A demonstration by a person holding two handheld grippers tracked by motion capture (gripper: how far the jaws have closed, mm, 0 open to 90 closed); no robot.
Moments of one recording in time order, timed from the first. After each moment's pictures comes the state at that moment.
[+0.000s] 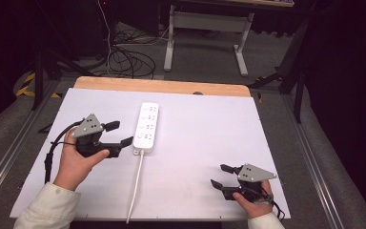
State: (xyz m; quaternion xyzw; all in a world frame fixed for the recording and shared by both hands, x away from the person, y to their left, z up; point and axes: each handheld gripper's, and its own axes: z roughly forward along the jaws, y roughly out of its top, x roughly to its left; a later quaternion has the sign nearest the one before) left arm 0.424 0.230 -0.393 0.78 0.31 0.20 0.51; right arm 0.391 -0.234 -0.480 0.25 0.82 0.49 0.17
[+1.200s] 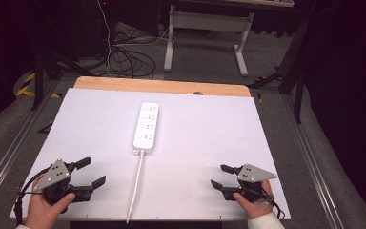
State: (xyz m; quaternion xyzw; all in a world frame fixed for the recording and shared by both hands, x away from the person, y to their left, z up) left arm 0.342 0.295 -0.475 0.75 0.35 0.21 0.53; right arm 0.391 -0.235 -0.480 0.25 0.82 0.49 0.17
